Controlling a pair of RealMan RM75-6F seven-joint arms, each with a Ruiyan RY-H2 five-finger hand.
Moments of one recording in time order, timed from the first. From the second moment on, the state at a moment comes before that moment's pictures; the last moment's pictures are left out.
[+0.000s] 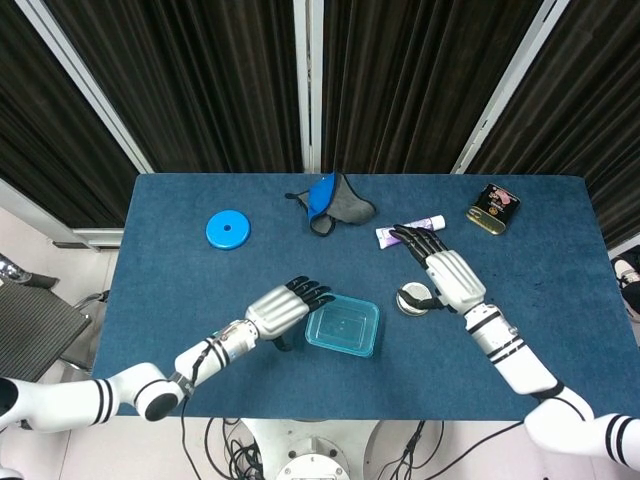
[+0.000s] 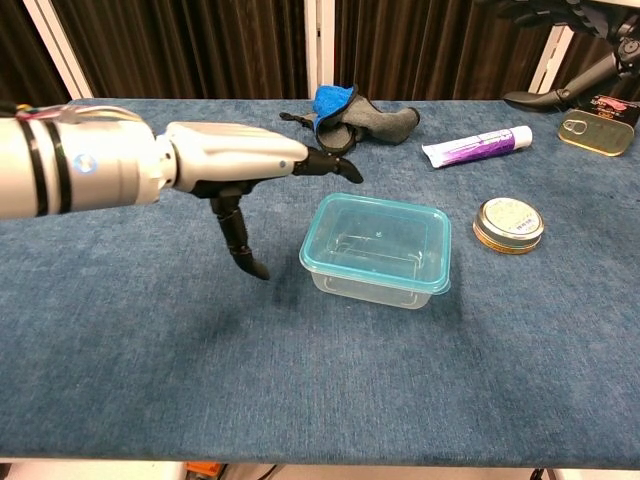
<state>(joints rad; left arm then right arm) -0.91 -1.52 -0.21 -1.59 1.27 0.62 0.29 0.60 -1.22 0.18 -1.66 -1.45 1.03 0.34</state>
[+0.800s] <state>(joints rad) -1.28 -1.54 -0.12 -1.59 0.61 0.57 0.48 0.58 -1.24 0.12 -1.61 -1.53 1.08 0.44</state>
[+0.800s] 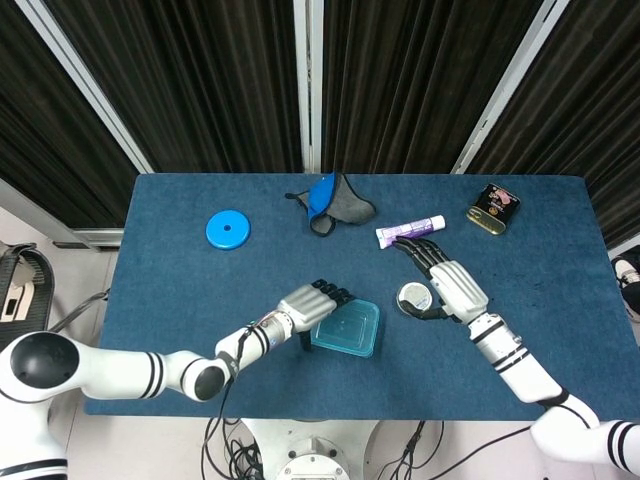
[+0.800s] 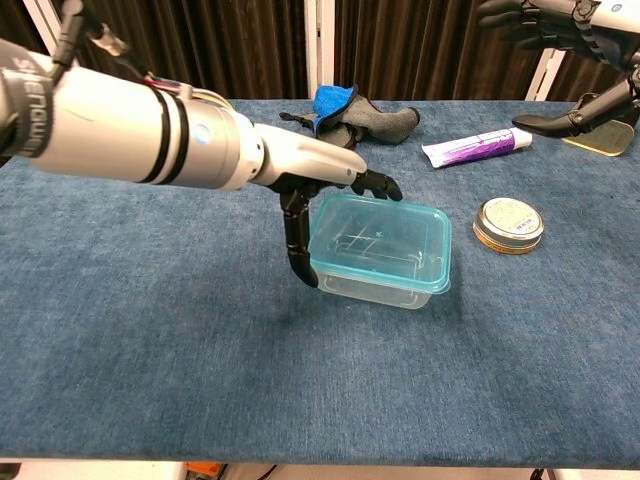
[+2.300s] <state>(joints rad) -1.19 -1.66 -0.09 -1.46 0.57 0.88 0.36 0.58 -1.46 0.04 -1.48 -1.63 1.15 0.30</state>
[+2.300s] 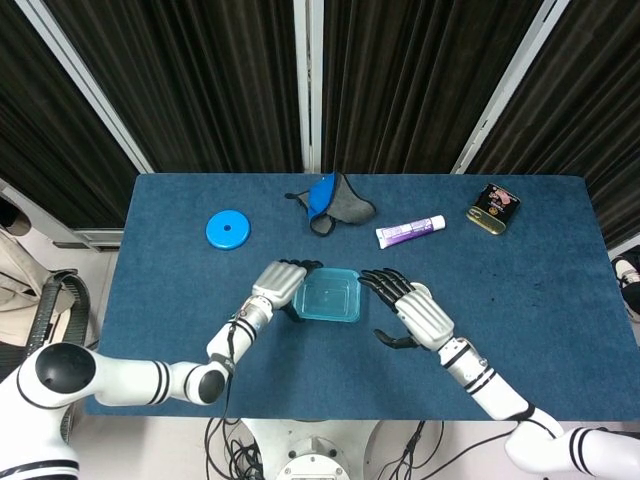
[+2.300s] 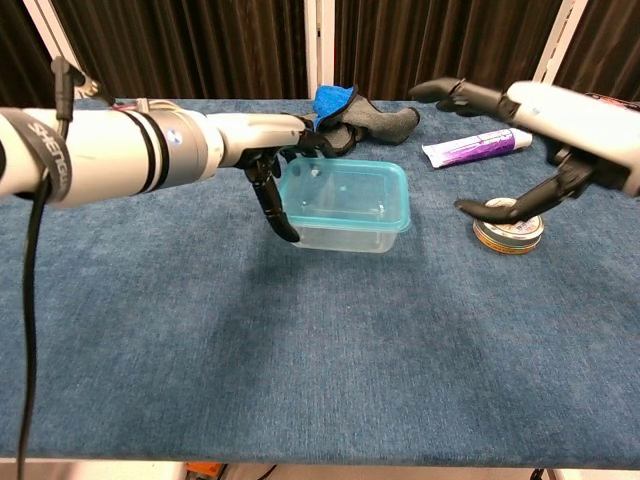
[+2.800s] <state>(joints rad) -1.15 -1.69 -0.13 -1.42 0.57 0.85 0.39 0.59 -1.77 0.06 -1.16 -1.63 1.21 0.18</state>
